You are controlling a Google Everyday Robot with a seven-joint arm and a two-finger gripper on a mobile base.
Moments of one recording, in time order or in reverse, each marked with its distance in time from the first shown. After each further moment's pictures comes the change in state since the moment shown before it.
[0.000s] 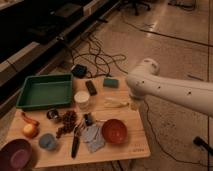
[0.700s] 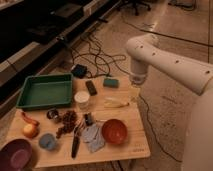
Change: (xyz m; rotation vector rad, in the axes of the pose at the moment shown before) arm 0.002 -0.021 -0.010 -0.266 0.062 0.105
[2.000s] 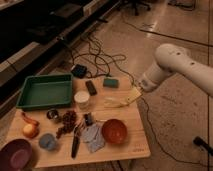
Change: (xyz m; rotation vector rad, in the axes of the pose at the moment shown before) arm 0.002 0.040 -0.028 -0.264 -0.315 0.588
